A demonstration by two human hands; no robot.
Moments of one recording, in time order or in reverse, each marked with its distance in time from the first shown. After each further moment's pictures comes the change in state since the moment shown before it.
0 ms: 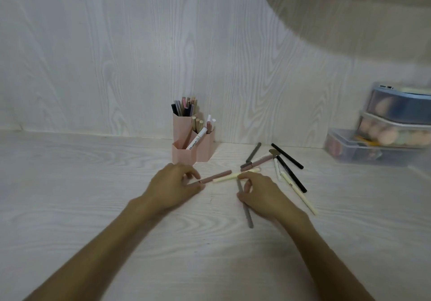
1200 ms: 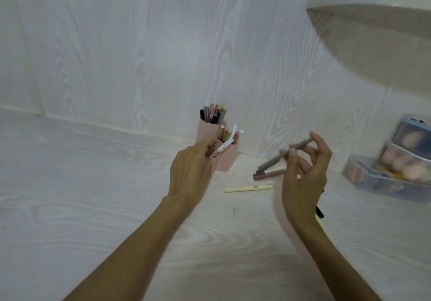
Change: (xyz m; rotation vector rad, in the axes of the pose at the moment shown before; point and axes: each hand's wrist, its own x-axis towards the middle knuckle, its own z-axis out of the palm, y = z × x) left_hand 0.022 0.003 -0.006 -0.074 0.601 -0.003; right_hand 0.016 -0.043 -0.004 0.631 0.924 -0.482
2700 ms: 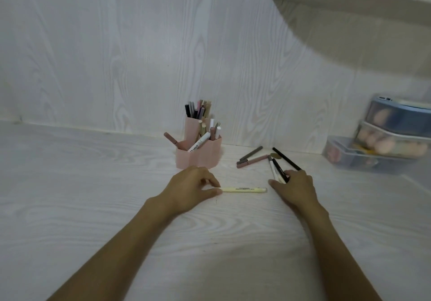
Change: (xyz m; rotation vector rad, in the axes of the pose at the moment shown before) left_hand -0.027 0.001 0.004 -0.046 -0.628 0.201; right_hand 0.009 0.077 -0.069 -0.931 -0.550 0.563
